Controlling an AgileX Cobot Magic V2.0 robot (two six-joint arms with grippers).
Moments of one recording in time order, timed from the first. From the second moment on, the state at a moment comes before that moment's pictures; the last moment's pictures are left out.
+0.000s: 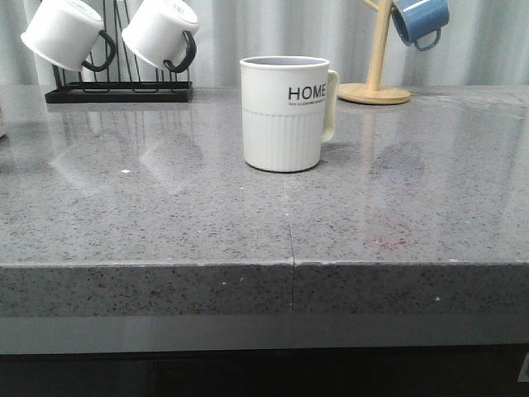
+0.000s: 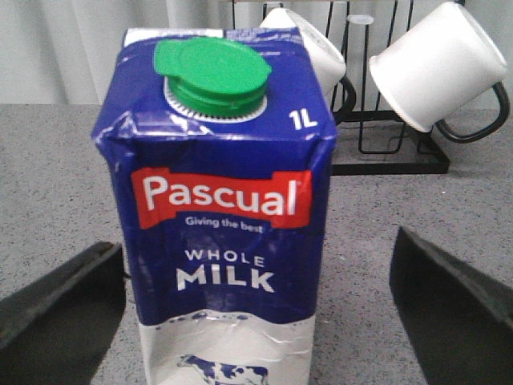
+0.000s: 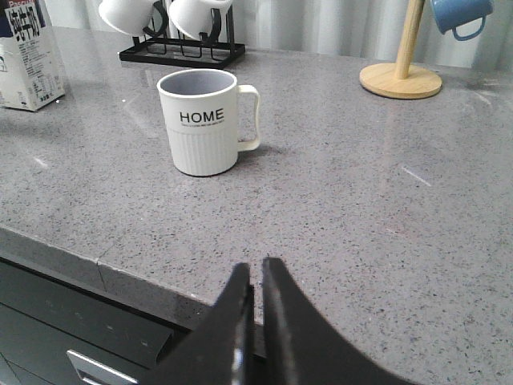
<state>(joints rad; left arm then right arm) -0.02 1.29 -0.76 -0.10 -0.24 0.04 0.43 -0.01 -0.40 -0.02 0.65 0.07</state>
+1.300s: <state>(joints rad) -0.12 1.29 -0.90 -0.10 -0.27 0.09 0.43 -0.01 -0.40 -0.02 0.65 0.07</state>
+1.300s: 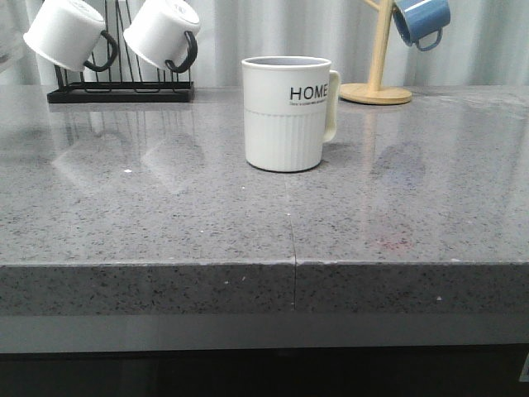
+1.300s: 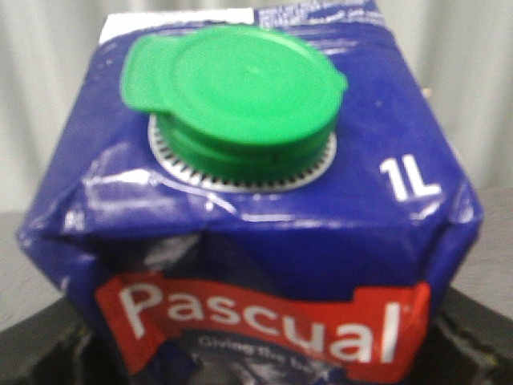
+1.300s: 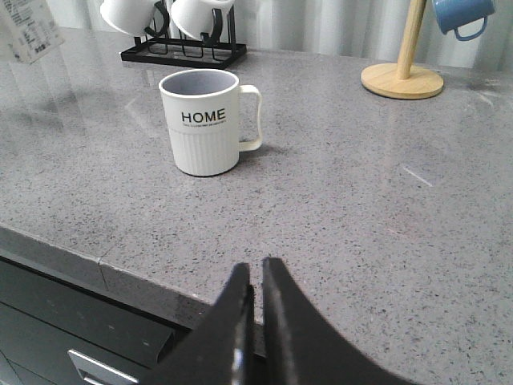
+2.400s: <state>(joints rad) -0.56 1.60 -1.00 -0.27 -0.34 0.12 0.43 -0.01 -0.40 -0.02 0.65 0.07</state>
